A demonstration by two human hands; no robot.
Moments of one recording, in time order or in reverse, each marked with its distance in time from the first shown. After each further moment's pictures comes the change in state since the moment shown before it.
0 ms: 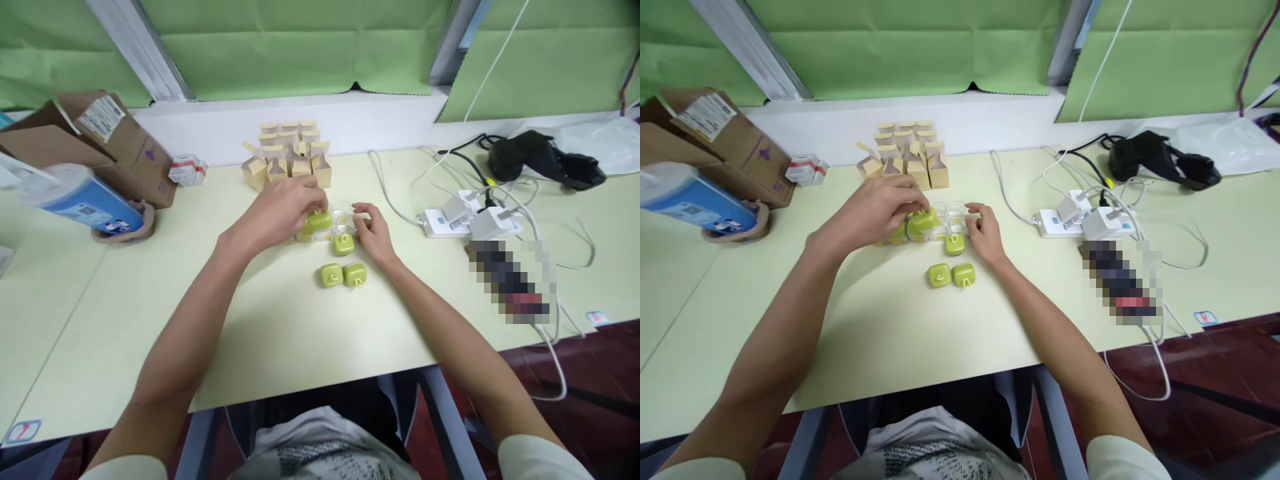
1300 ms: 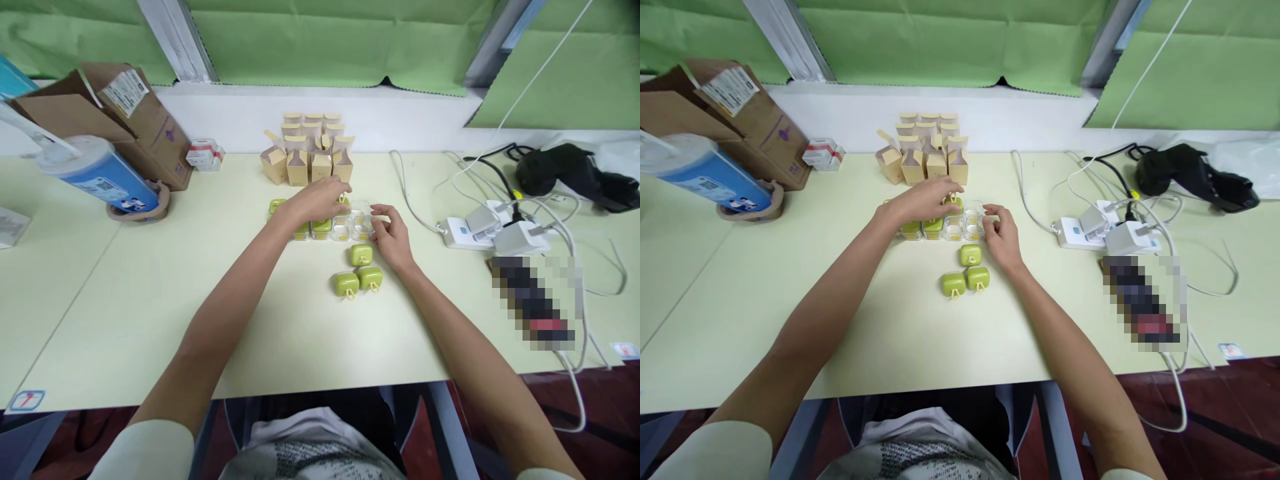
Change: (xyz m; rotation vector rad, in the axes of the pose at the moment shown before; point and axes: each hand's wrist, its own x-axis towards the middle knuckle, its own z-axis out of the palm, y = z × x) left_hand 0.044 -0.039 0.061 -0.104 -0.216 -0.175; right_hand -0.002 -0.006 -0.002 -0.017 -0.022 0.031
